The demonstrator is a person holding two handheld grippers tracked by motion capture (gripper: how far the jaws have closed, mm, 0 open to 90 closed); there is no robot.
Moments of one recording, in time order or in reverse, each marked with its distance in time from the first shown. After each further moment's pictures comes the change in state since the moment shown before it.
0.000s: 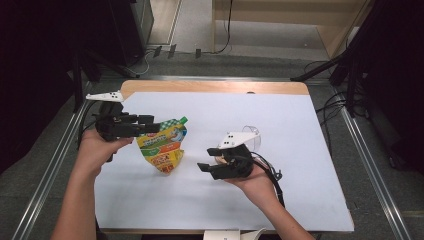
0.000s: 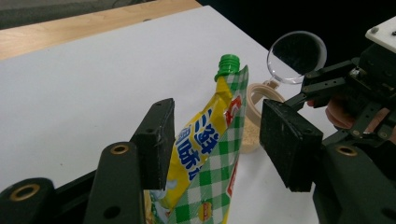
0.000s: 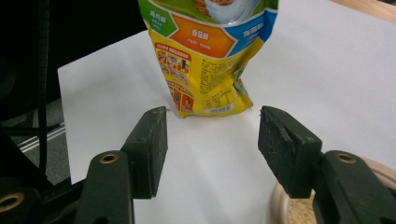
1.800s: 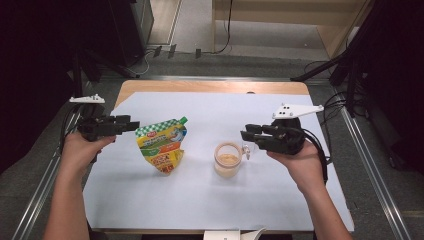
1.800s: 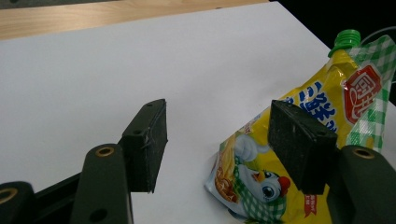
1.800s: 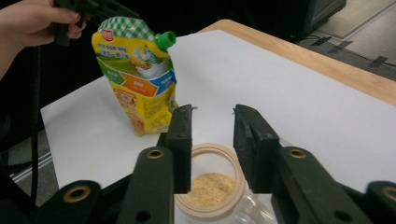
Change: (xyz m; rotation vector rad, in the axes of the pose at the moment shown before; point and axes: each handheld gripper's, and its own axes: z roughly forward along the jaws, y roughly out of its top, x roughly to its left) left arm 0.049 -0.030 -0.021 0.012 0.184 -0.110; right arm -0.047 0.026 -0.110 -0.100 -0.116 0.077
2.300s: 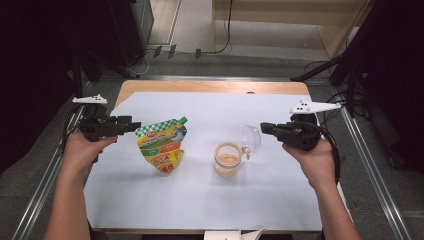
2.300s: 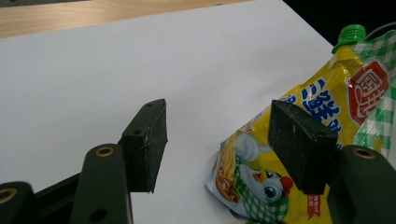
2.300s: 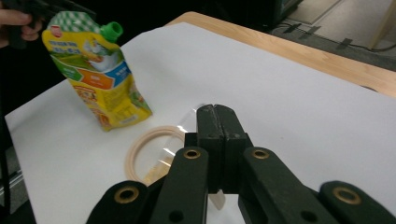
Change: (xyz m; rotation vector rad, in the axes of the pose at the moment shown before) left arm 0.000 0.000 0.002 -0.001 0.001 0.004; right arm -0.036 -0.015 -0.017 0.017 -0.097 0.080
